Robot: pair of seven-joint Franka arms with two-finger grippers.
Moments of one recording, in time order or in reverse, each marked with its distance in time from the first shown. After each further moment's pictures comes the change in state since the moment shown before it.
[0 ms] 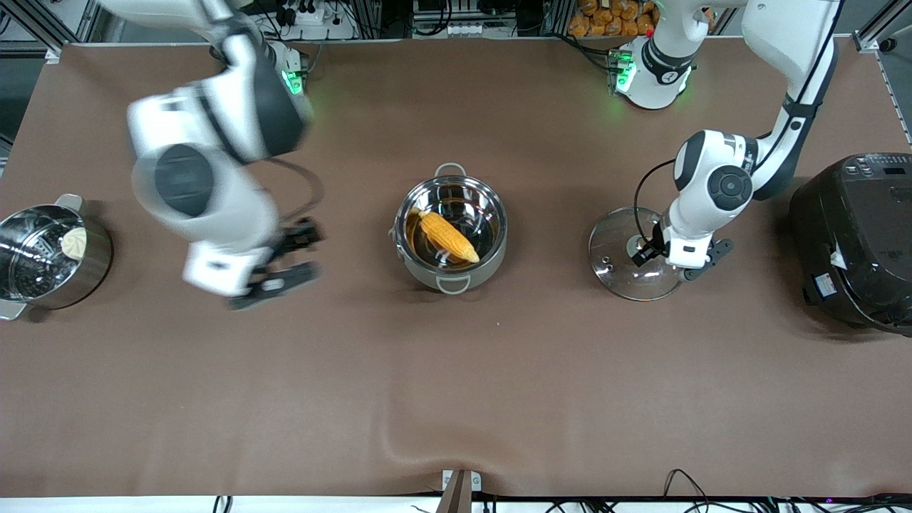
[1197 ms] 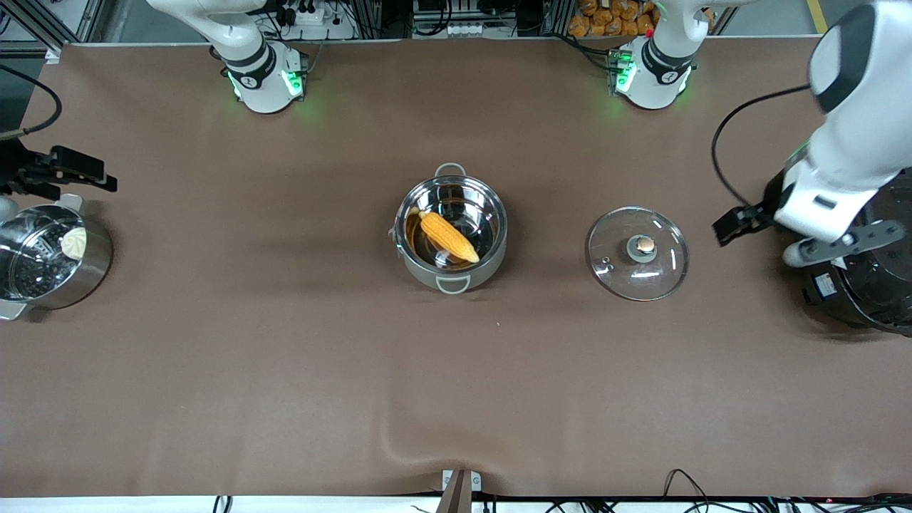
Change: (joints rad) left arm 0.056 -0.193 -0.024 0.647 0.000 -0.808 0.537; right arm -0.247 -0.325 -0.156 -0.169 0.178 -0.162 -0.064
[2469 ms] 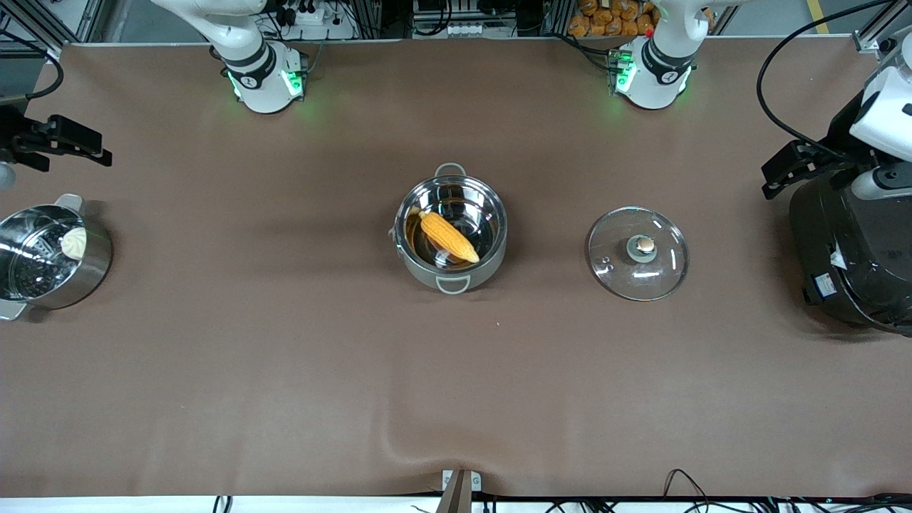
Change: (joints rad) left arm 0.028 -0.079 -0.001 0.085 -0.040 -0.109 0.145; right arm -0.126 -0.066 0.183 -0.024 -0.078 -0.033 0.072
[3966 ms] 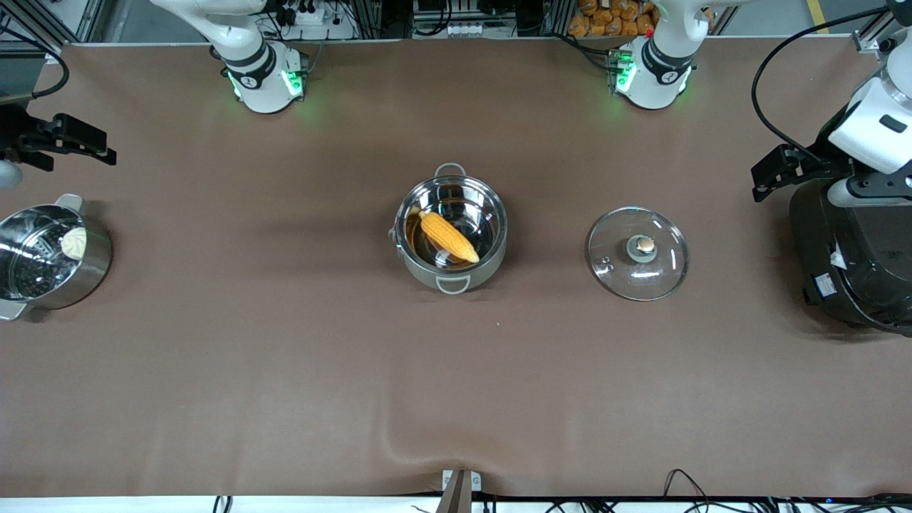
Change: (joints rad) left arm -0.015 0.022 0.006 0.007 0.000 -0.002 0.078; right arm 0.021 -0.002 -0.008 0.000 0.000 -0.004 0.000
